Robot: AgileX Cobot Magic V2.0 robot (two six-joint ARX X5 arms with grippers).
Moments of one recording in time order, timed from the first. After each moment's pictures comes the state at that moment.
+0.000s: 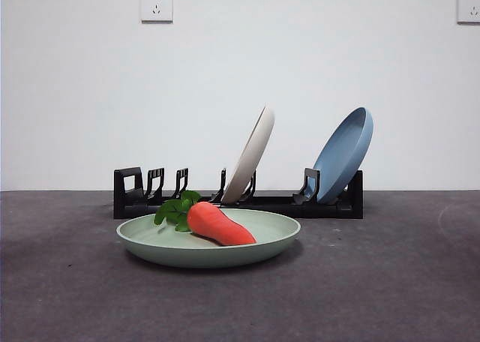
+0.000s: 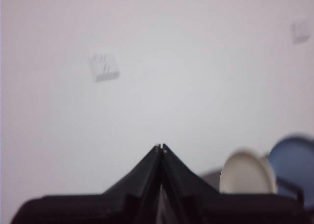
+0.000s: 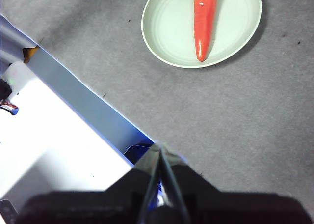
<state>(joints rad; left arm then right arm) -0.18 0.25 0.50 0.01 0.06 0.17 0.71 0.83 1.02 -1.03 -0.21 0.14</state>
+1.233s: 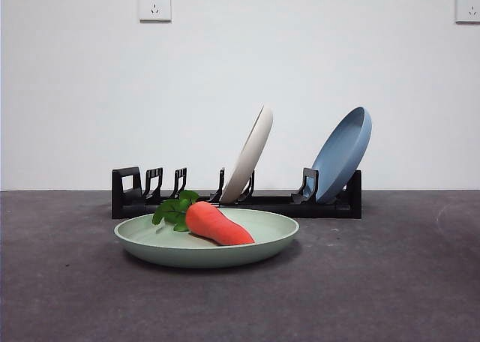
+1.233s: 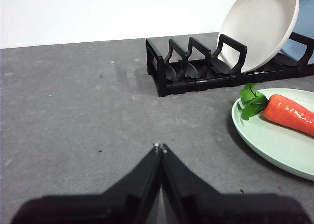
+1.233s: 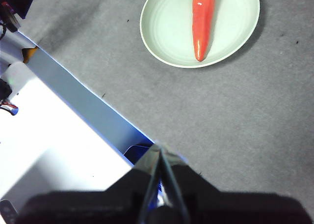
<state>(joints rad) -0.11 0.00 0.02 -0.18 0.06 0.01 0.71 0.83 1.02 -1.03 -0.21 0.14</state>
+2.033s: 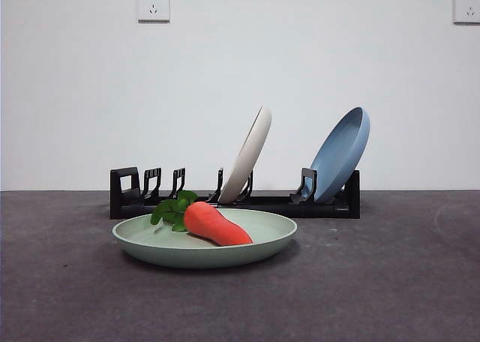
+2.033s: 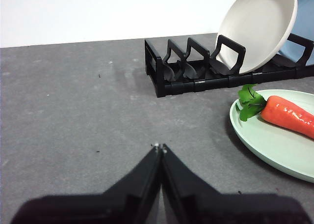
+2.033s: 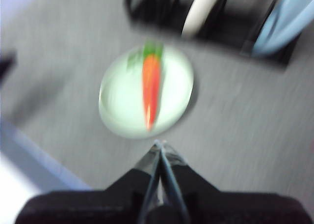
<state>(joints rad) -0.11 0.00 0.02 -0.18 0.06 0.01 0.50 0.65 0.98 -0.85 -0.14 0.07</state>
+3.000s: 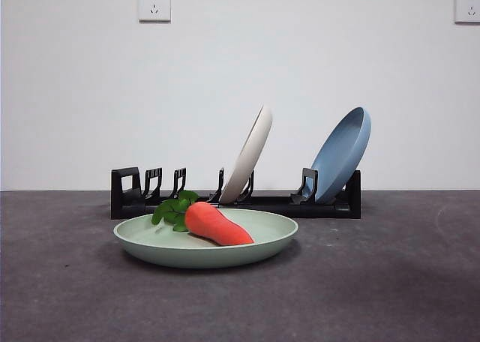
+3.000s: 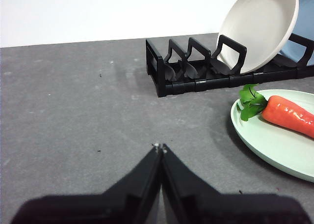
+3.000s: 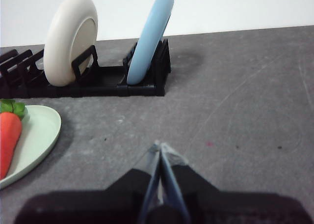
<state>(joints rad) -0.11 0.00 0.02 -0.18 0.06 0.01 0.10 0.04 0.05 -0.18 -0.10 0.06</state>
